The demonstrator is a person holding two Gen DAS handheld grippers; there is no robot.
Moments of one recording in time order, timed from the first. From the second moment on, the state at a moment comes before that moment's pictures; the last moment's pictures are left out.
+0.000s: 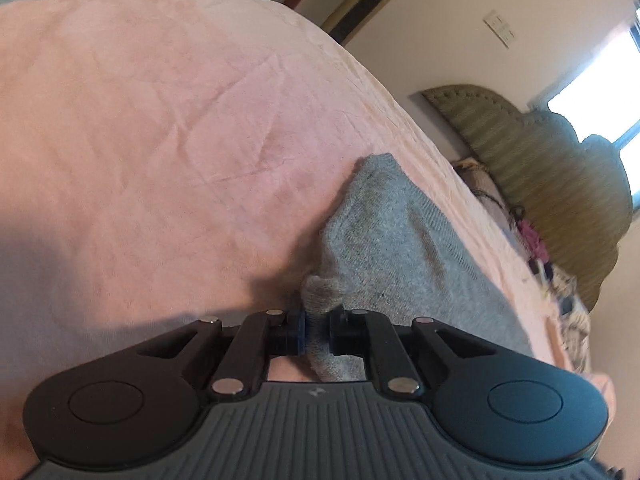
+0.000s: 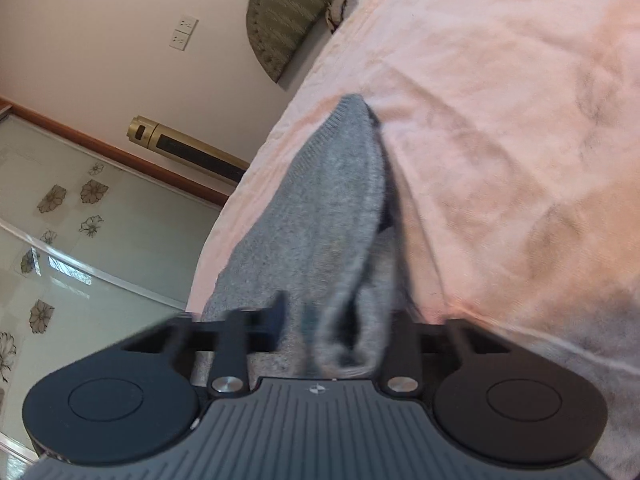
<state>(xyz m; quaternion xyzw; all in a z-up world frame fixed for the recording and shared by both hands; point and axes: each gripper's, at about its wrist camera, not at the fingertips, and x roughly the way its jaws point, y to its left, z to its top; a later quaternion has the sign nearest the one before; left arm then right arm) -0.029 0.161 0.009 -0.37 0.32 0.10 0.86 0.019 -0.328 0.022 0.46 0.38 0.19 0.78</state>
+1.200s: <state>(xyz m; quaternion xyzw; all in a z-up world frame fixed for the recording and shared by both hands) 0.009 0.138 0.074 -0.18 0.30 0.01 0.94 0.085 -0.354 0.088 0.22 0.41 0.20 0.86</state>
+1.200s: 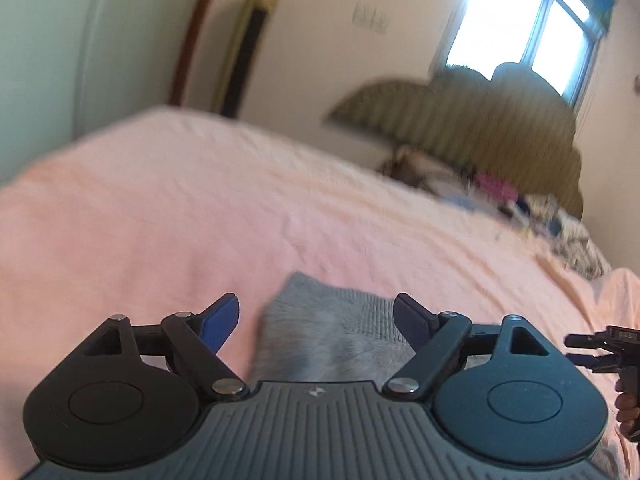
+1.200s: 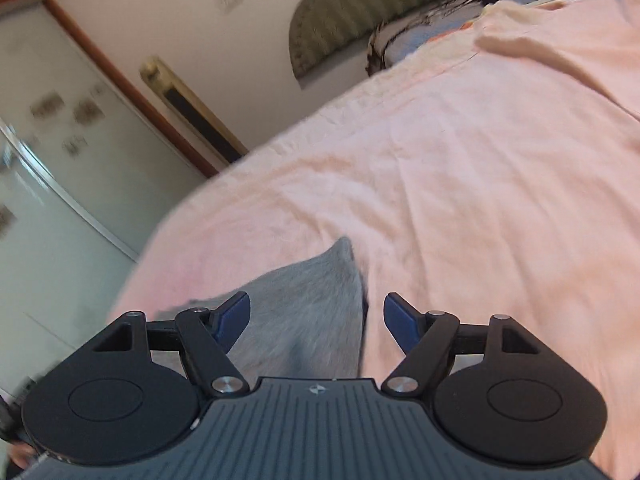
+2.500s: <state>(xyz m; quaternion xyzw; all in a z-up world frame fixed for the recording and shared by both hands) 0.094 0.052 0.016 0.01 0.36 0.01 0.93 0.052 -0.235 0.069 0.01 0.35 0.16 0.92</state>
